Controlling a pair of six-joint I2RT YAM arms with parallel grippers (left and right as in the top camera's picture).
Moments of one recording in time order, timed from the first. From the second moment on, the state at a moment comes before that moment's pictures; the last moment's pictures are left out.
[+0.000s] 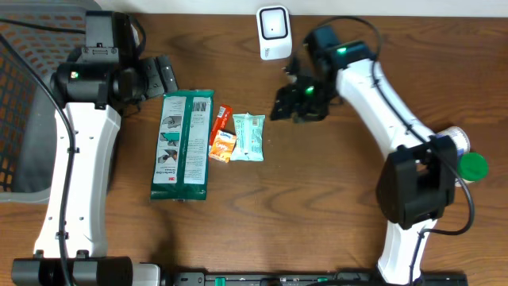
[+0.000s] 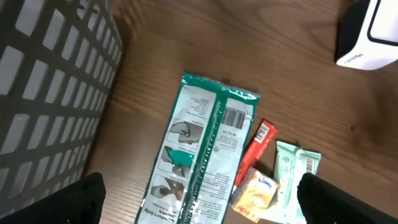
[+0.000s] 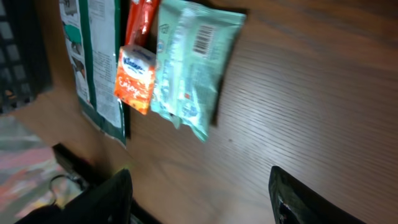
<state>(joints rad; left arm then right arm) -0.02 1.57 1.66 -1.10 -0.02 -0.30 0.33 2.07 1.81 -1.19 -0.55 0.20</state>
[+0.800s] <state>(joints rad) -0.27 1.66 1.40 -0.94 0.24 -0.18 0.25 2.07 1.66 -1.14 -0.59 0.16</state>
